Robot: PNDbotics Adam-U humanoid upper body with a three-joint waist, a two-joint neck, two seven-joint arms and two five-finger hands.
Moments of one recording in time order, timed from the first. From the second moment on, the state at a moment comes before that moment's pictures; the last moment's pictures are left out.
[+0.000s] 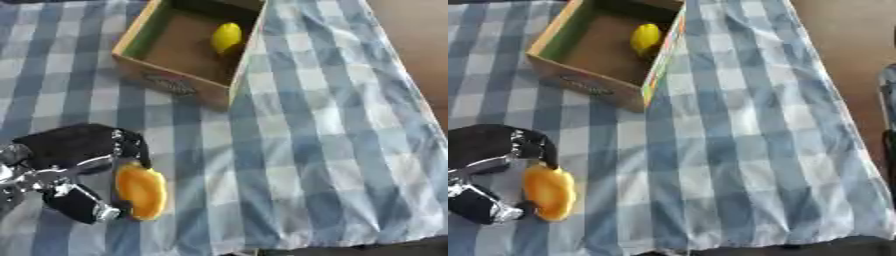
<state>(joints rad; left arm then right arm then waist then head) -0.51 0.79 -0.59 -1.98 -0.61 0.06 -0.64 -0.37 -0.51 -0.18 -1.98 -0.07 -0.21 -0.30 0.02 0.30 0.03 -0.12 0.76</state>
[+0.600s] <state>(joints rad) -0.50 0.77 -0.59 -1.98 -0.69 0.06 -0.66 -0.37 -0.51 -0.18 -1.98 -0.08 -0.21 -0.30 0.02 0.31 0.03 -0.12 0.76</state>
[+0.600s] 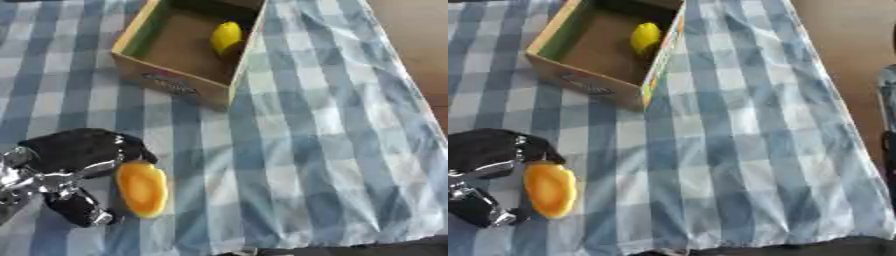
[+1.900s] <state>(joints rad) -0.51 0.71 -0.60 -1.91 -0.72 0.11 -0.66 -0.37 -0.50 -0.18 -1.98 -0.08 -0.20 -0.30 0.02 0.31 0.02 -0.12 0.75</state>
